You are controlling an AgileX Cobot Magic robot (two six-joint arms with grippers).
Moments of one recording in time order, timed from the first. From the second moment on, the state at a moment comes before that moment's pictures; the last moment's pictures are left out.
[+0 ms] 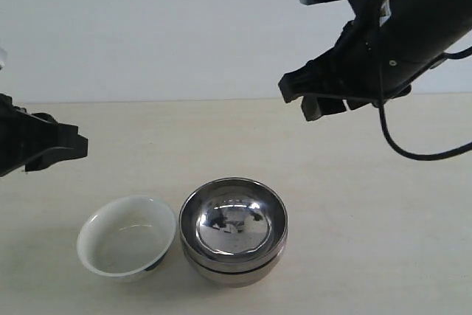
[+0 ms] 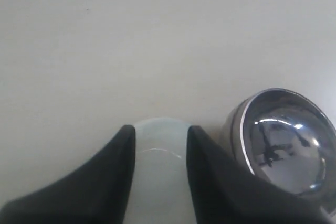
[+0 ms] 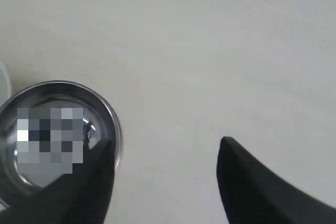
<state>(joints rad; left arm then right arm) -0.16 1.28 -0.73 -0.86 0.40 0.70 0.56 1.45 -1.23 -0.11 0.80 0.20</state>
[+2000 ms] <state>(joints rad) -0.11 1.80 -0.86 -0.65 0.53 0.53 0.56 1.34 -1.01 -0.13 0.60 0.25</state>
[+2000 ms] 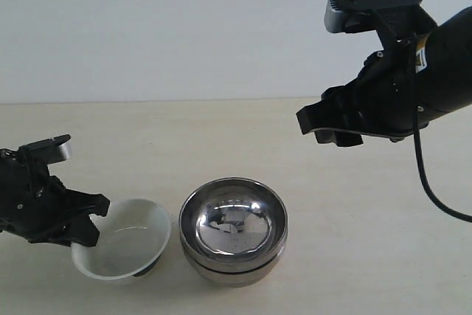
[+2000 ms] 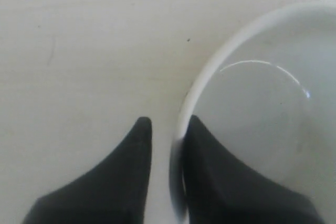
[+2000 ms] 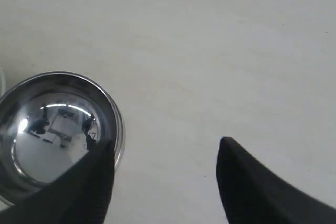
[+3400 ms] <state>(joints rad) -0.11 1.62 -0.98 -0.66 0.79 0.52 0.56 1.34 -1.01 -0.03 0.59 0.25</state>
